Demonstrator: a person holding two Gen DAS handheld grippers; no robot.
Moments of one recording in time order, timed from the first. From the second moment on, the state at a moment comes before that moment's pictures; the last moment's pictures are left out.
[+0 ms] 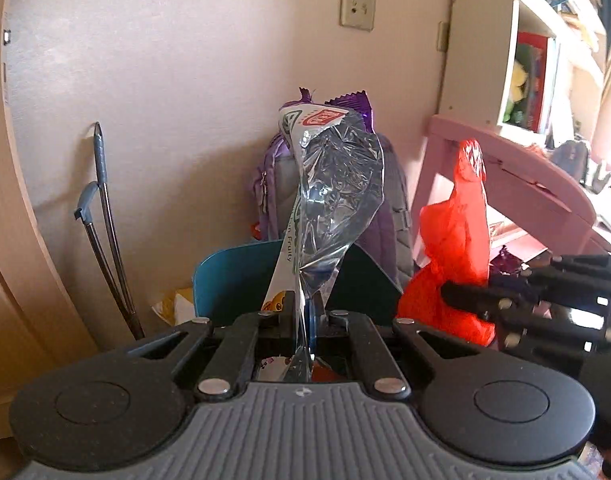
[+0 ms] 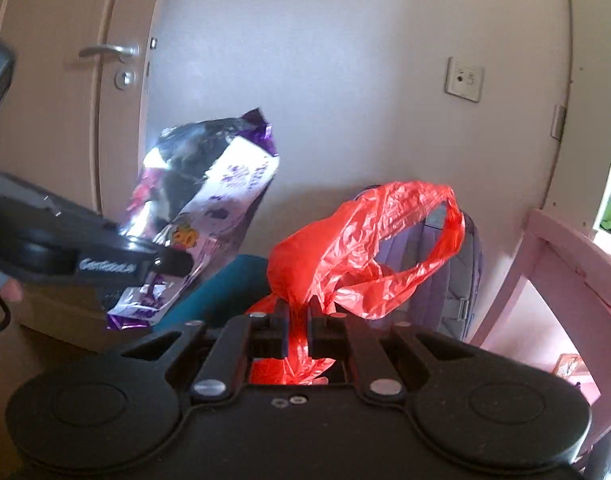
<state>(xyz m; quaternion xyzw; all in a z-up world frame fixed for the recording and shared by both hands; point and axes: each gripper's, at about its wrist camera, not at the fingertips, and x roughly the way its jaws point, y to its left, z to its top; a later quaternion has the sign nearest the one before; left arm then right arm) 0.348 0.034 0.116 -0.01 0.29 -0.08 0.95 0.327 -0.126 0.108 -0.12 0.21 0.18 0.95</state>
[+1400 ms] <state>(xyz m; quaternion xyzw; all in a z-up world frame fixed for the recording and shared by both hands) 0.464 0.001 0.009 0.06 0.49 -0.07 0.87 0.404 -0.103 0.038 -0.15 0.32 0.20 0.91</state>
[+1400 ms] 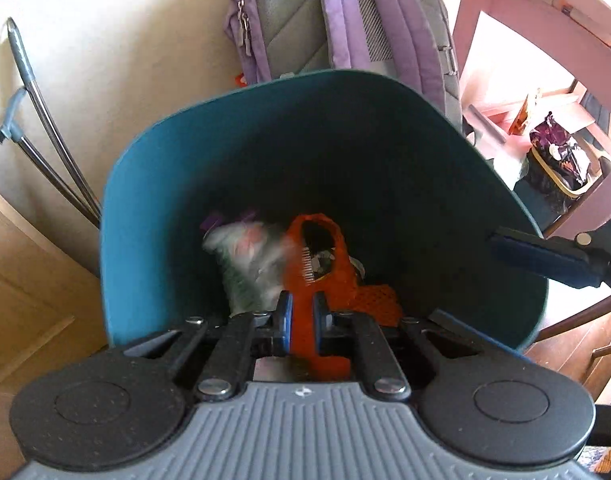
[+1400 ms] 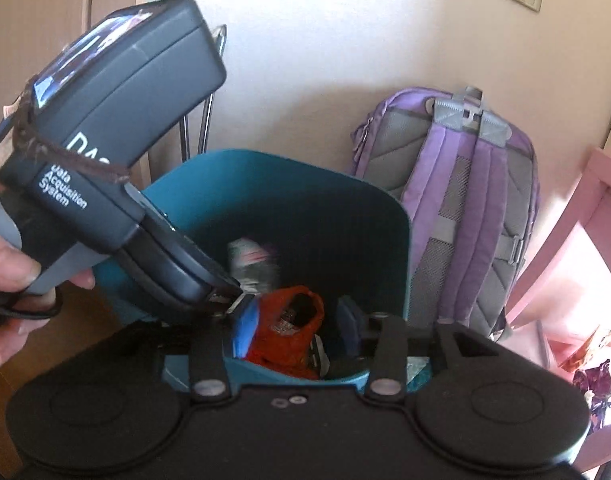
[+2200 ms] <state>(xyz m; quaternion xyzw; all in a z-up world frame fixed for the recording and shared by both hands) 0.311 0.020 0.083 0.05 0.40 -0.09 0.91 0.273 -0.120 0.100 -0.14 0.27 0.23 0.92</state>
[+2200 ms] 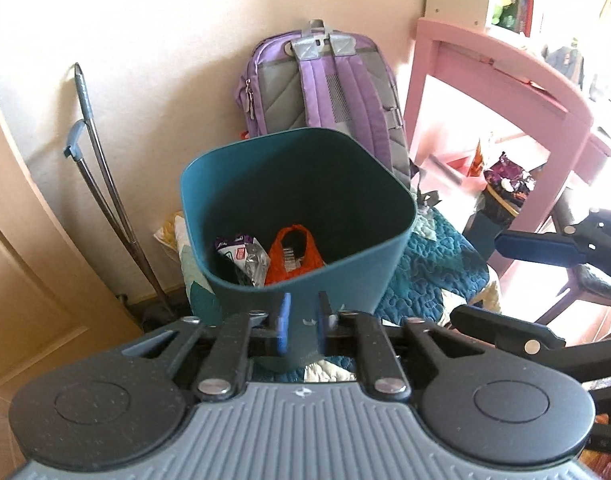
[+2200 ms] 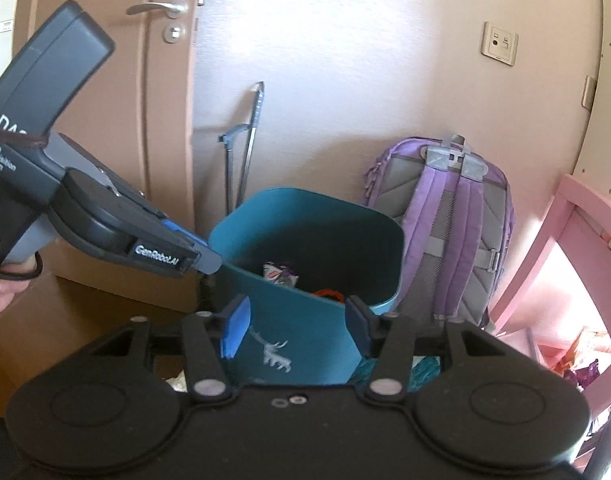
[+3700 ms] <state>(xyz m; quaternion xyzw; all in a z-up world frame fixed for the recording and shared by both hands) 0.299 0.028 -0.446 0.12 0.71 -0.07 0.69 0.333 -0.167 -0.384 0.03 0.65 0.04 0.76</state>
